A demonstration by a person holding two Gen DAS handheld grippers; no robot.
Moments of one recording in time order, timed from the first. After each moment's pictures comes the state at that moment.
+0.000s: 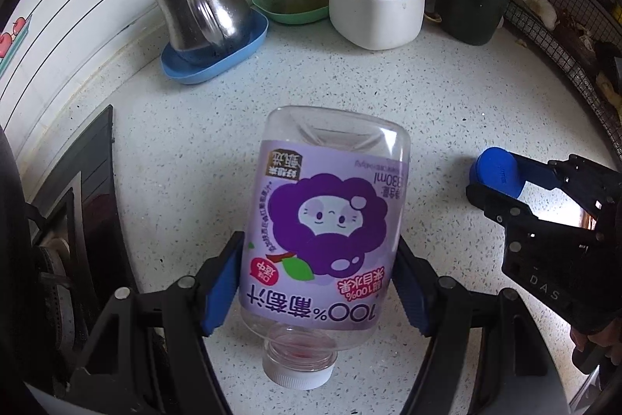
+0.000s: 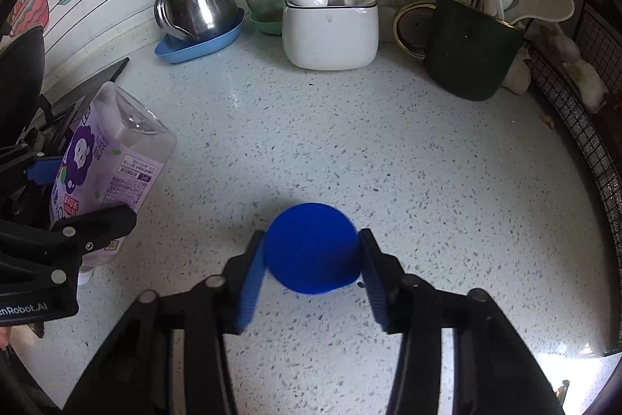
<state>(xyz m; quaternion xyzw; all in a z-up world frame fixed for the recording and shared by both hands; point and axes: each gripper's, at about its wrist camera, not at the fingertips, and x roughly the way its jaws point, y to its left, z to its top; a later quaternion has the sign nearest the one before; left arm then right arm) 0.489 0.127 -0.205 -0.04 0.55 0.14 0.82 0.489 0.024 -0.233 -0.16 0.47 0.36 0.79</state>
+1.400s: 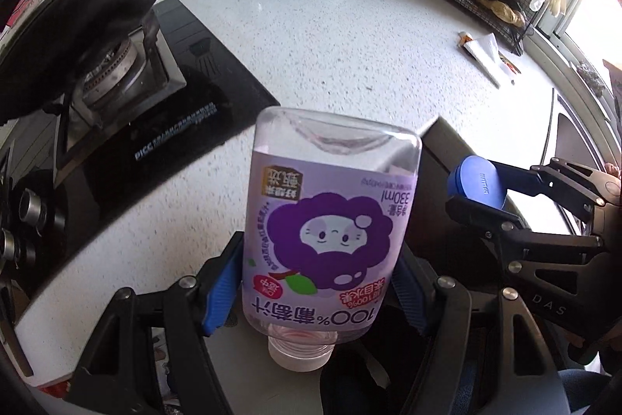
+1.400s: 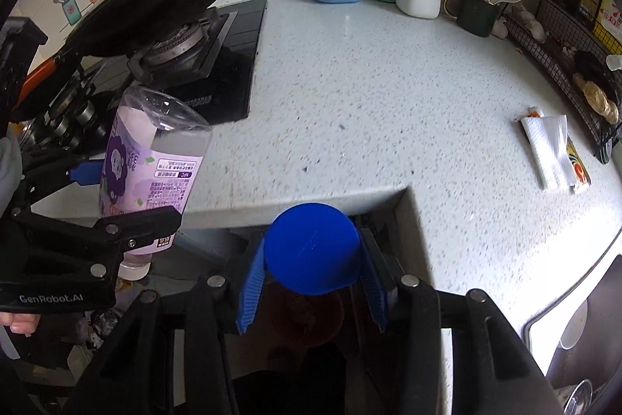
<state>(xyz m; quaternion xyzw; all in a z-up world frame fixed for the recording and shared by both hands) 0.150 0.071 -0.184 -0.08 0.54 0.05 0.84 0.169 -0.046 -0.178 -0.16 0.48 0.37 0.78</state>
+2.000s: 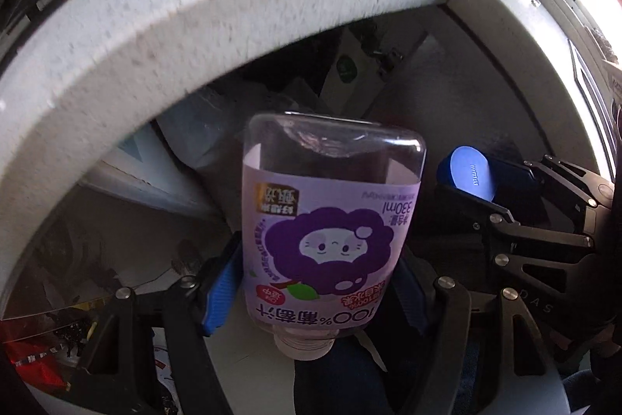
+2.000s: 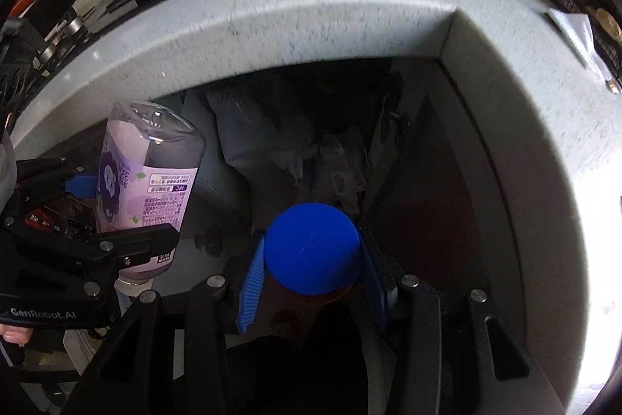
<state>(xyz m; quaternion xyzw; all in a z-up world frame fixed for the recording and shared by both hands) 0.104 0.047 -0.319 -0.13 0.60 0.04 0.78 0.123 -0.057 -0.288 -0.17 0.54 0.35 0.75</state>
